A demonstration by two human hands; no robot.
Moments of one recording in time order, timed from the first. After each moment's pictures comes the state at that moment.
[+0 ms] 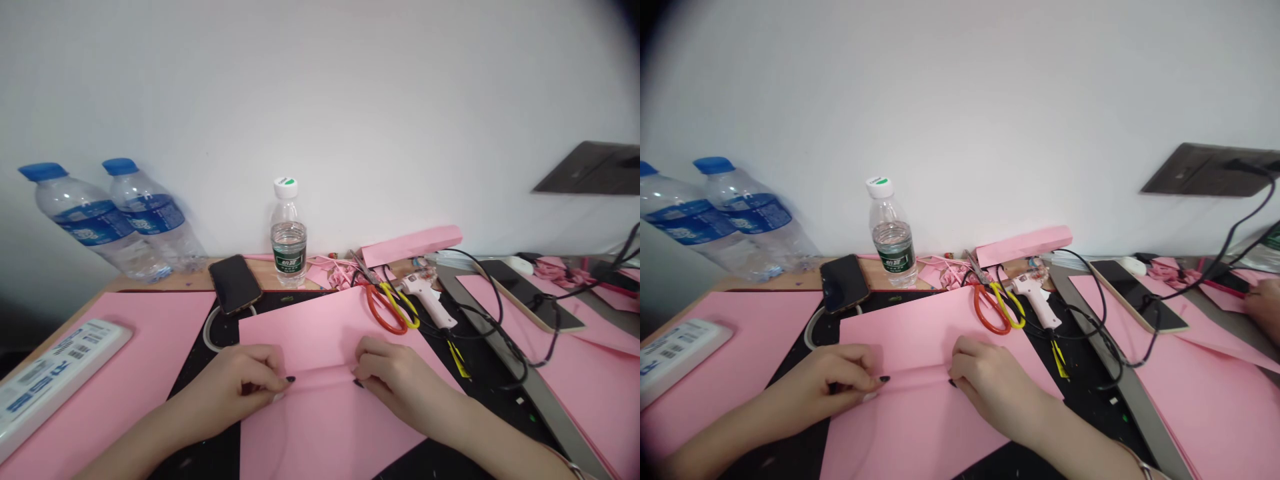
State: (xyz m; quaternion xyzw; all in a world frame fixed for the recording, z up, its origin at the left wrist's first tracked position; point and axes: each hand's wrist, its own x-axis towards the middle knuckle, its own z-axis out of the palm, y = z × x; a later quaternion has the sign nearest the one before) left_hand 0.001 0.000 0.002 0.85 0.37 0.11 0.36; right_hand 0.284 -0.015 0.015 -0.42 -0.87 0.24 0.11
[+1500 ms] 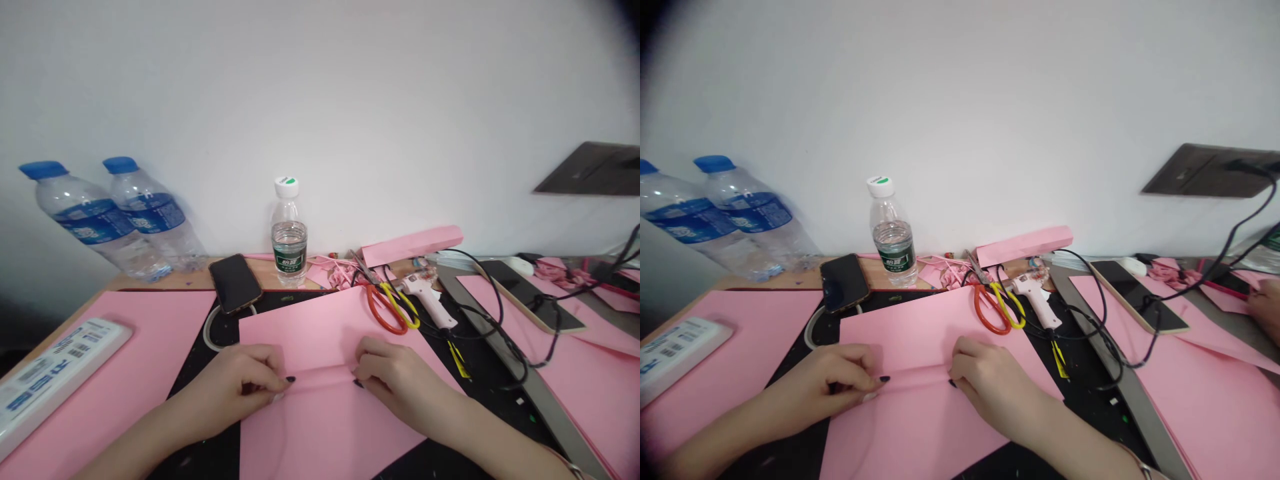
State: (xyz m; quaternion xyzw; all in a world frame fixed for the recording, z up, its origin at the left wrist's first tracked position) left_hand 0.000 0.001 -0.001 0.85 0.36 0.11 0.36; right_hand 0.284 -0.016 0.013 -0.42 -0.87 0.24 0.11
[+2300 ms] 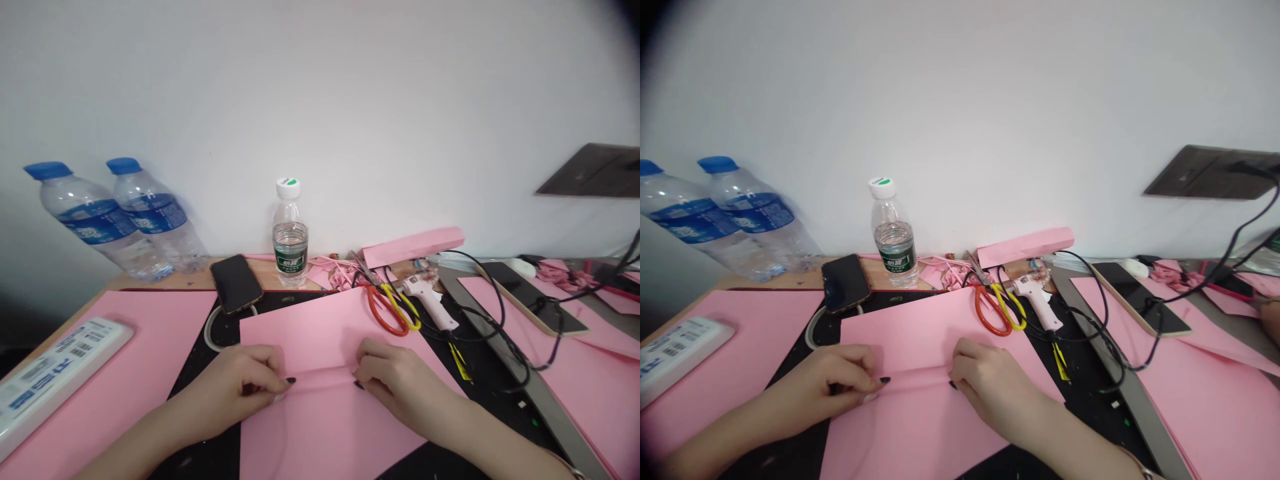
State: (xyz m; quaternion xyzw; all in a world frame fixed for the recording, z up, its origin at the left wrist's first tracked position) left_hand 0.000 -0.001 0.000 0.85 0.37 0.12 0.36; right_hand 0.284 -0.015 0.014 -0.42 -0.87 0.24 0.11
